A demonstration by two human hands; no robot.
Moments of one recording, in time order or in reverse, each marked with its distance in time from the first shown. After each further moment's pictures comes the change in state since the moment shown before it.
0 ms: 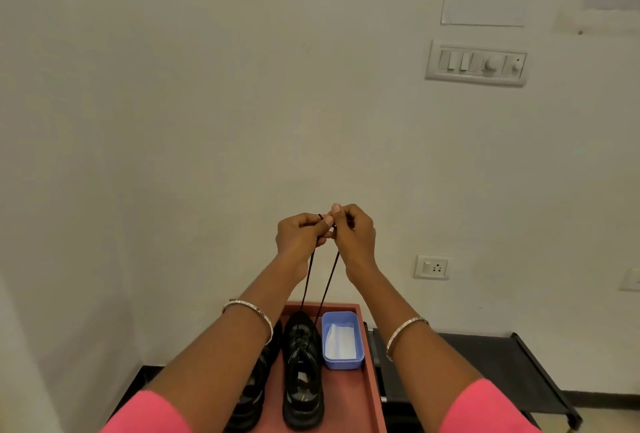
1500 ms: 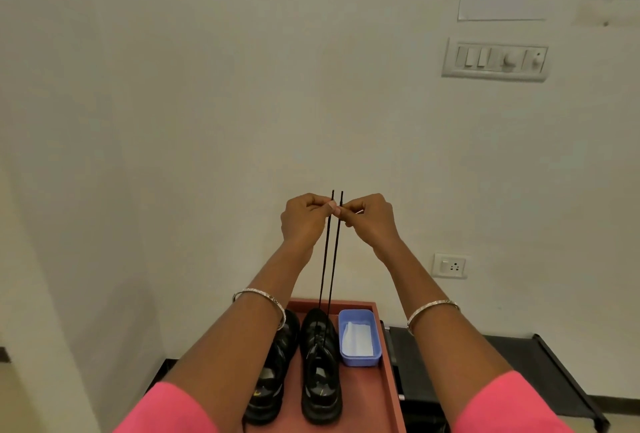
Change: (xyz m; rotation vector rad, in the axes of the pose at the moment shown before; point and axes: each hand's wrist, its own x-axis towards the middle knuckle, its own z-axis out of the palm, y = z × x) left_hand 0.003 0.030 -0.017 0.253 0.089 0.129; right_hand 0.014 -0.042 -0.011 -0.354 -0.241 -0.049
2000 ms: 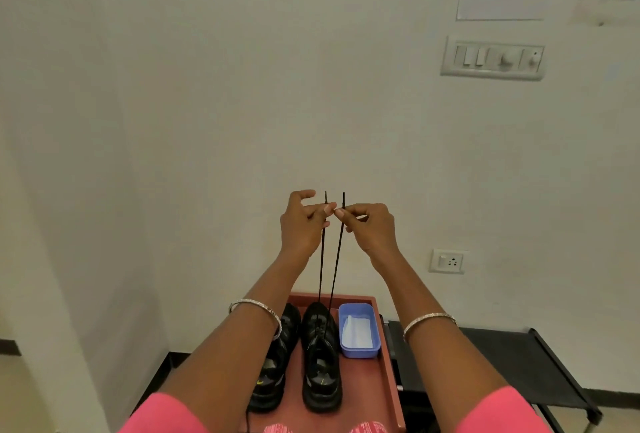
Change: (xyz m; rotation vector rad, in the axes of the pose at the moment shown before) left_hand -0.025 -0.012 -0.014 -0.015 -0.036 0.123; right_hand -0.035 -0.004 0.006 0.096 0.084 0.040
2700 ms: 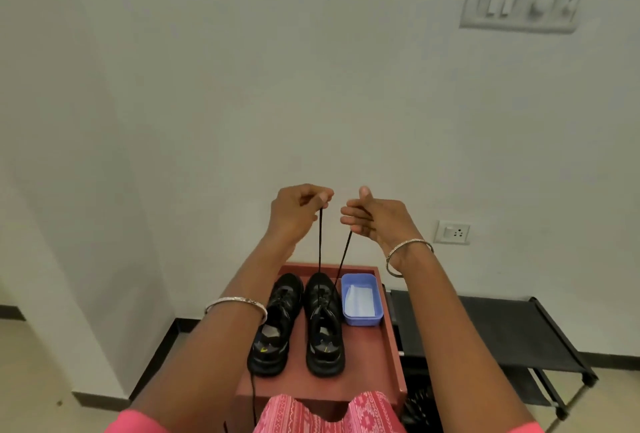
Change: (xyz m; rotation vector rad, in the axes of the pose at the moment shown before) left_hand -0.006 -0.016 -0.024 0.103 -0.158 -0.073; right_hand -0.022 0.019 -0.009 0.531 -0.180 0.427
